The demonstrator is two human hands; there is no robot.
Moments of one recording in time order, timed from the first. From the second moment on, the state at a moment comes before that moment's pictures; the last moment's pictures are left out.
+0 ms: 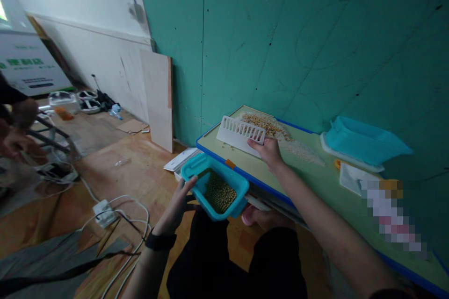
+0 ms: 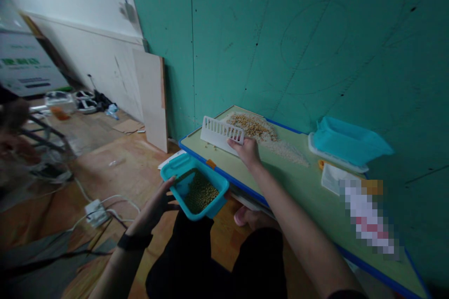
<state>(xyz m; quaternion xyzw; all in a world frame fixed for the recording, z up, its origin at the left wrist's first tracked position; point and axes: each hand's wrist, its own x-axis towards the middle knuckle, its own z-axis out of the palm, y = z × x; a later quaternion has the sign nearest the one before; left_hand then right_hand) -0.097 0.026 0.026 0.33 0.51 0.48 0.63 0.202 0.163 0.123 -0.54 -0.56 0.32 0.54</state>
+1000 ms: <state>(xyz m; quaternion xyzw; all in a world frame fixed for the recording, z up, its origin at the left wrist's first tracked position) -0.049 0.015 0.024 0.28 0.49 0.48 0.68 0.299 0.124 0.139 -0.57 -0.56 0.25 0.56</state>
